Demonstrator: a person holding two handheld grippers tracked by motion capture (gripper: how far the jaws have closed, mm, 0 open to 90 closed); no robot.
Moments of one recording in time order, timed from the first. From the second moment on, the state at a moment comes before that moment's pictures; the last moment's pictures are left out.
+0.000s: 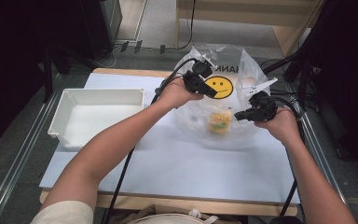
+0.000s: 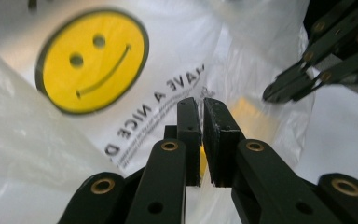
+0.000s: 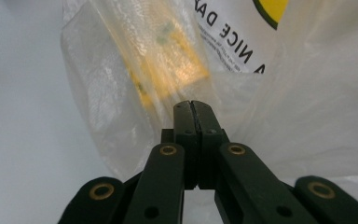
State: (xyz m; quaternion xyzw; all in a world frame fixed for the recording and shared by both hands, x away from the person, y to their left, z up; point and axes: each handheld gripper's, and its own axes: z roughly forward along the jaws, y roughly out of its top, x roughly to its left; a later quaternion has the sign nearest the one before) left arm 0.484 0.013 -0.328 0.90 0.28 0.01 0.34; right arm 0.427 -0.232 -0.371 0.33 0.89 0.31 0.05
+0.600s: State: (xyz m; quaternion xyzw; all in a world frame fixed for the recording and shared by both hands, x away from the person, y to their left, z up) left arm 0.469 0.048 -0.402 0.87 0.33 -0.03 0.36; right arm 0.395 -0.245 -0.423 0.36 0.87 0.33 0.04
